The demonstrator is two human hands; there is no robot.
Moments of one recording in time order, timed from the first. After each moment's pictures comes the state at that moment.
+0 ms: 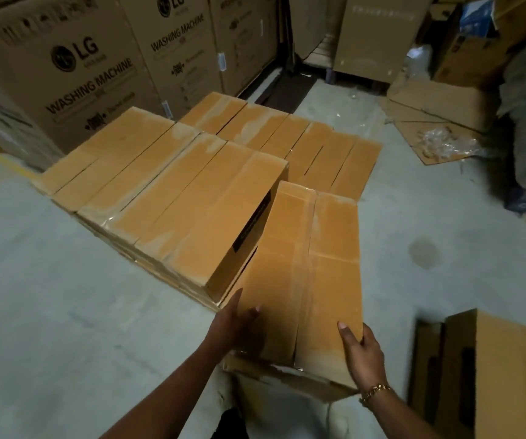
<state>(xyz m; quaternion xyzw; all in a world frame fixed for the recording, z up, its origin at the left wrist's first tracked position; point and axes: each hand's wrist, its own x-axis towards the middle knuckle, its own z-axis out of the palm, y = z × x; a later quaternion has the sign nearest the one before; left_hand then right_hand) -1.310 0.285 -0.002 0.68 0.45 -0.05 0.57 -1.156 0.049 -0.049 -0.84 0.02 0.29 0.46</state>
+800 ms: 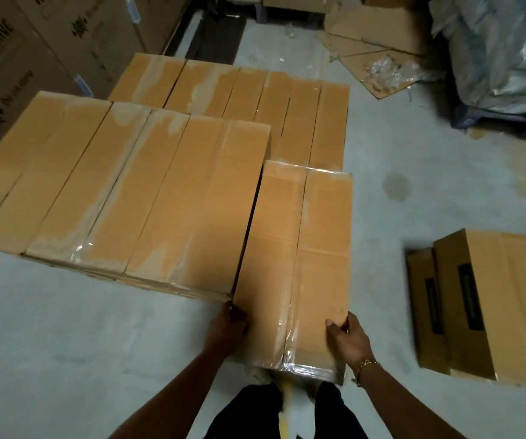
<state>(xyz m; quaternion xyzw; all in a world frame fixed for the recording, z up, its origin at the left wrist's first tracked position) -1.361 0.428 -0.084 0.71 0.44 -0.22 0.50 -1.257 0.164 -0.113 -0.85 0.15 0.36 0.36</state>
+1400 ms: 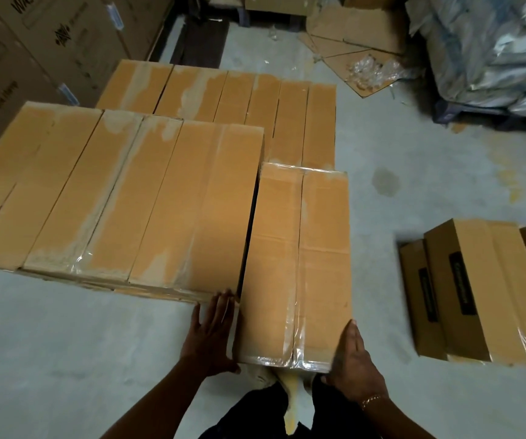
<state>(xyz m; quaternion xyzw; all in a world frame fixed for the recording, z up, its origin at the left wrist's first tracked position) -1.413 0.489 -0.120 0.95 0.04 -0.29 0.10 -1.322 0.149 -0.097 -0.92 -0.06 0.37 0.13</state>
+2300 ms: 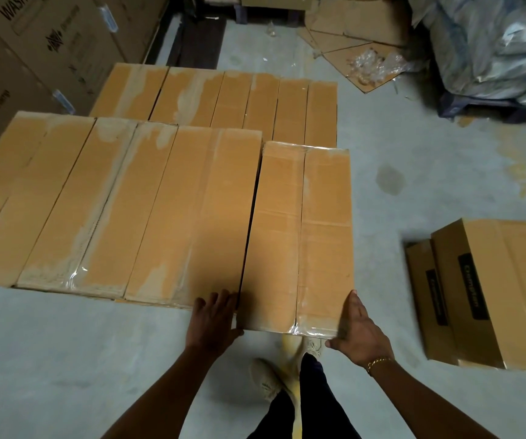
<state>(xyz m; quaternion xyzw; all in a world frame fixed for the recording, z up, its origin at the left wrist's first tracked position) -1.349 0.497 -0.097 0.98 0.07 -0.17 0.05 -1.231 0.174 -0.095 -0.93 -0.09 0.33 0.13</state>
